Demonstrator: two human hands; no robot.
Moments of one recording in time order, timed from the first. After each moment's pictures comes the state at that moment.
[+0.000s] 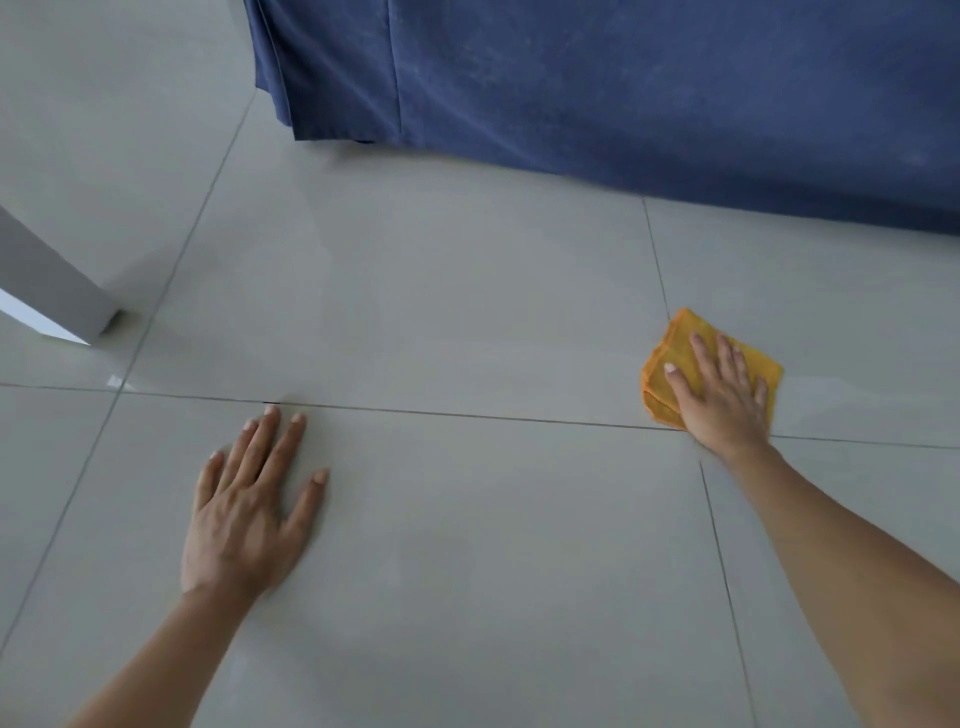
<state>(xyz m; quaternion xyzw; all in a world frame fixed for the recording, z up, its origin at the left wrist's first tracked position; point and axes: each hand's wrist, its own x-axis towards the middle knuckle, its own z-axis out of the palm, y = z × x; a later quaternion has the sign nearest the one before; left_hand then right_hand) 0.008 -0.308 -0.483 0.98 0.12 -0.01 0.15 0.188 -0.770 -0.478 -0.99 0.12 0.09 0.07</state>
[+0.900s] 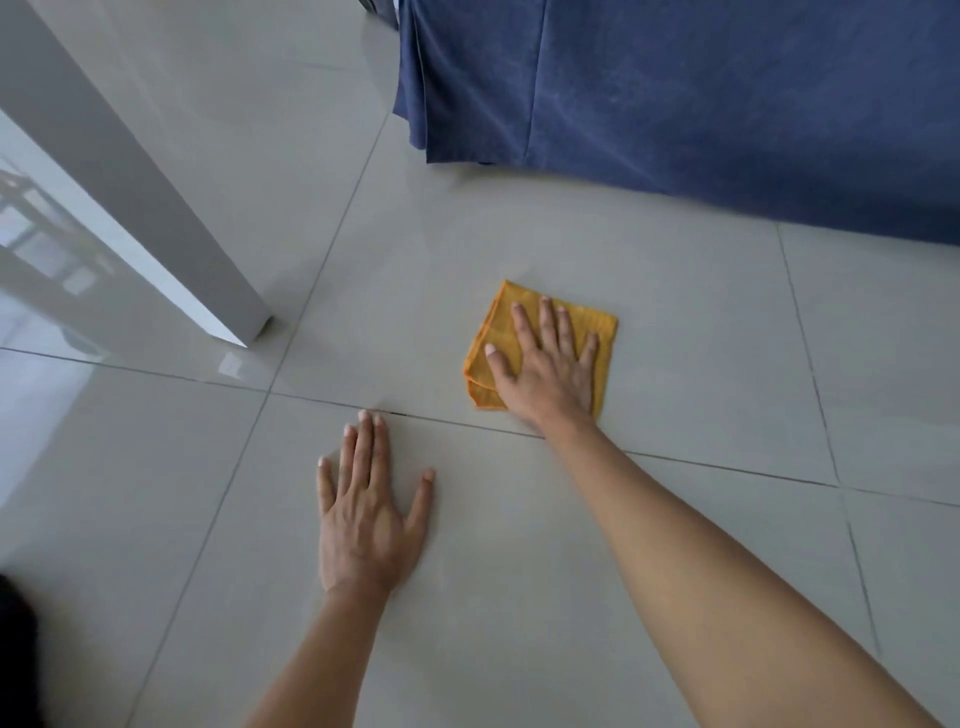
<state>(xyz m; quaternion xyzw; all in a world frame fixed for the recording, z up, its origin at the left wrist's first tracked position) 0.015 -0.305 -0.489 0.96 0.21 0.01 0.16 0.204 -0.448 -0.485 -0.99 -0.10 0.05 0.11</state>
